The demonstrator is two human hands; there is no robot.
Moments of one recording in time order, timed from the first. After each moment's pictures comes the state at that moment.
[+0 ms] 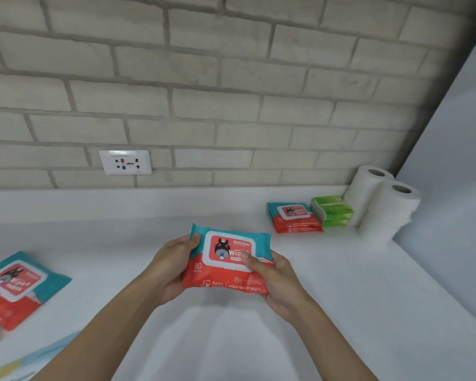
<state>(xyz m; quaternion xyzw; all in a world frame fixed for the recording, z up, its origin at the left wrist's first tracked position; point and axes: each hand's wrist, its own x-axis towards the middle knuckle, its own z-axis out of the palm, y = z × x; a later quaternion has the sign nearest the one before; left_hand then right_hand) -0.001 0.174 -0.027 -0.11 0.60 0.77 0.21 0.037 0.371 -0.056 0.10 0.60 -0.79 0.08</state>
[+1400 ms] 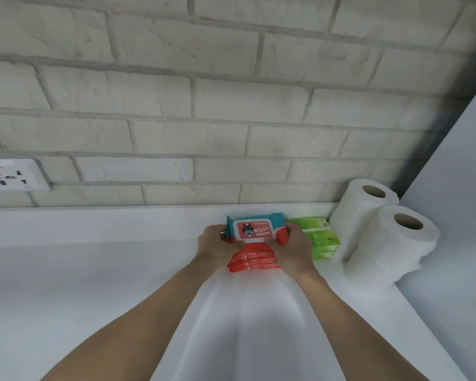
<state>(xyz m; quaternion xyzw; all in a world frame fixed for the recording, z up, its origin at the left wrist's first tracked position) -0.187 0.424 -0.075 -0.06 0.84 0.53 0.09 -0.167 0.587 -0.090 0.16 0.84 -0.51 -0.10</state>
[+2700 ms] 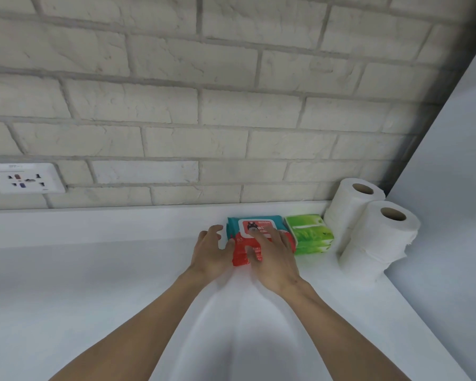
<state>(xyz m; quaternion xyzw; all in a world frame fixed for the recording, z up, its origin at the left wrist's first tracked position) -0.160 0.400 -0.089 -0.01 0.88 0.48 0.02 -0.129 0.548 -0.093 0.02 0.98 -0.18 -0.08</state>
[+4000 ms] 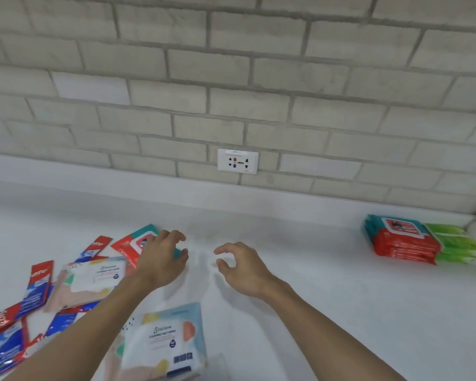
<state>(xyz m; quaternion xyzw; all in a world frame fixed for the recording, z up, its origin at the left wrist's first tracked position) -0.009 -0.061 -0.096 -0.07 0.97 0.22 -0.09 -0.018 0.154 -0.076 -0.20 0.91 -0.36 0.09</state>
